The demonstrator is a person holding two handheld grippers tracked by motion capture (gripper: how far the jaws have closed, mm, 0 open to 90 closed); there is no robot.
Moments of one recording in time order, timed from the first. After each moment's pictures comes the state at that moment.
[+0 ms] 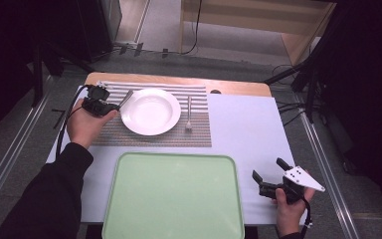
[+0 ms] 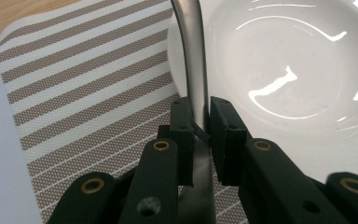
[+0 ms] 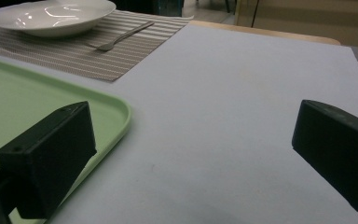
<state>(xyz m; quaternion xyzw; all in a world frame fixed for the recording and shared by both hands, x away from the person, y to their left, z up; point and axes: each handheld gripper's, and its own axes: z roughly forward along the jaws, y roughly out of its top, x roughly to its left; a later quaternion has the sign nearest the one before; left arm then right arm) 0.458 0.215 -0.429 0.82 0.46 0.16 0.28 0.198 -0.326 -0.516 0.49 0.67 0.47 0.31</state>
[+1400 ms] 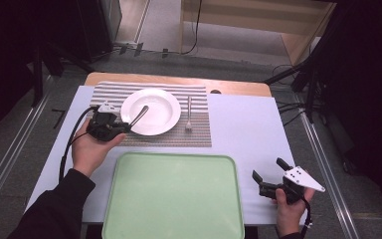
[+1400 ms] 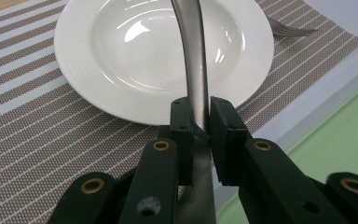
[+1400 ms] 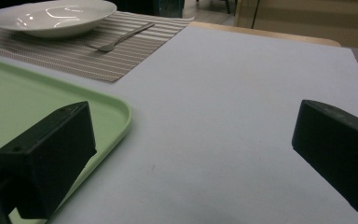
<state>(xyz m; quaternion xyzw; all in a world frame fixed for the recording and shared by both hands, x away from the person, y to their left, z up) 0.371 0.190 -0.427 0.84 0.40 0.14 0.35 0.197 -0.325 -0.516 0.49 0.66 0.48 0.31</state>
